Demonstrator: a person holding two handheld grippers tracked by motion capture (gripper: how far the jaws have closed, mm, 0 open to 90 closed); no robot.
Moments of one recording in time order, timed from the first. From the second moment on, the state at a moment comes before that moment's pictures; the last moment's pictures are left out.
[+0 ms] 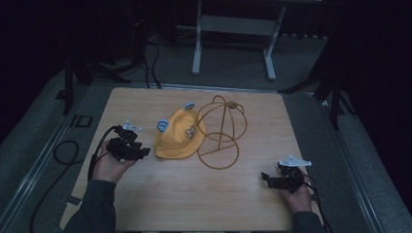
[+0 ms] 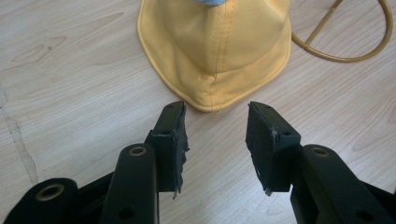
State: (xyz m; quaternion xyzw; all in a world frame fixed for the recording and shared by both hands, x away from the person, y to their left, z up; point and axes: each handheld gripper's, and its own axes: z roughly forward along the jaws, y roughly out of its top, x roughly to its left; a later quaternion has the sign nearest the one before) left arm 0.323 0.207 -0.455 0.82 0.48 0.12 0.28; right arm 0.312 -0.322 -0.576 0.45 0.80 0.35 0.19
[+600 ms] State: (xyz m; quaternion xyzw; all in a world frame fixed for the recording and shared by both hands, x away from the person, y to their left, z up) left arm 0.328 0.204 -0.450 0.83 0.47 0.11 0.28; right arm 0.312 -0.322 -0.576 0.45 0.80 0.35 0.19
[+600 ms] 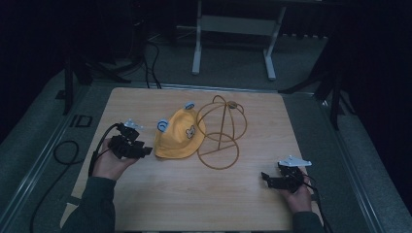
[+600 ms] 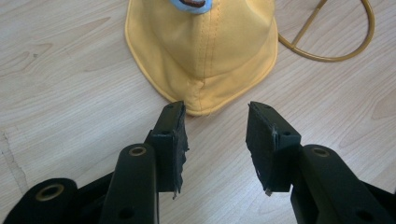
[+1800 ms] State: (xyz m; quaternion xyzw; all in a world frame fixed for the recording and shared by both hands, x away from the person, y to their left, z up) left arm 0.342 0.195 -0.434 0.84 0.45 0.08 0.29; right arm 0.312 -0.322 -0.576 0.45 0.80 0.35 0.19
